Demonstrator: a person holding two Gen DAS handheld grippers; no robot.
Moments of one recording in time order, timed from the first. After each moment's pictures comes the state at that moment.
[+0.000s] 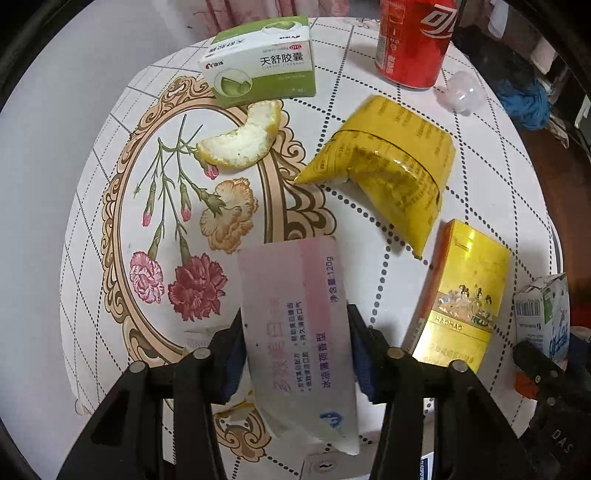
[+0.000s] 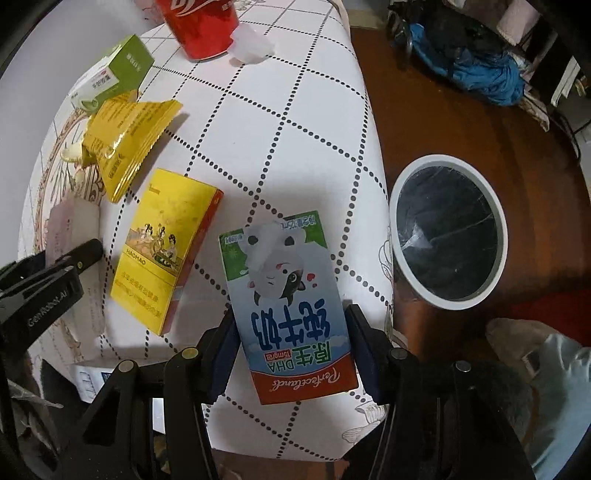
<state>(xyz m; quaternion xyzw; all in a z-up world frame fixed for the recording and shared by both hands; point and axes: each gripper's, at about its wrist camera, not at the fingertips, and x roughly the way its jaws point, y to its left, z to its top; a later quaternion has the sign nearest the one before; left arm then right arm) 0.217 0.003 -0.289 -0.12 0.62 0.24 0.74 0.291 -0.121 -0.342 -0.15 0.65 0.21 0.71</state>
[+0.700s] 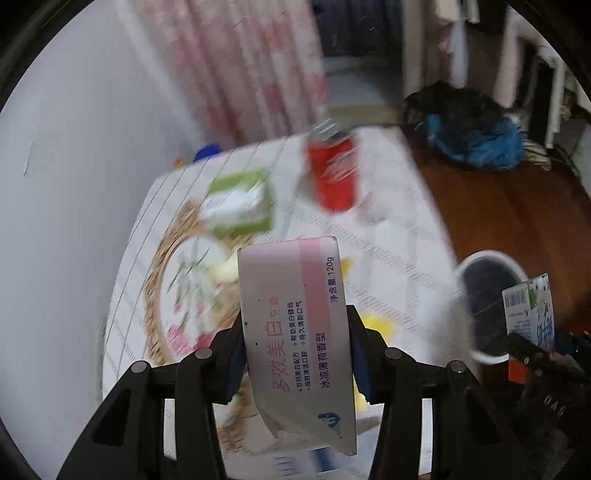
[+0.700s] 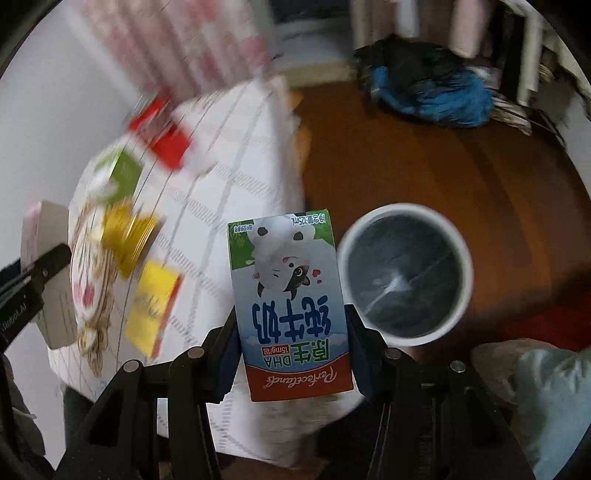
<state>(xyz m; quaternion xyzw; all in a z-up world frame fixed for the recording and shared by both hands) 0.270 -0.058 -0.198 -0.04 0.51 0.24 0.83 0.355 -0.250 -0.257 -0.05 0.58 0.22 0.79</state>
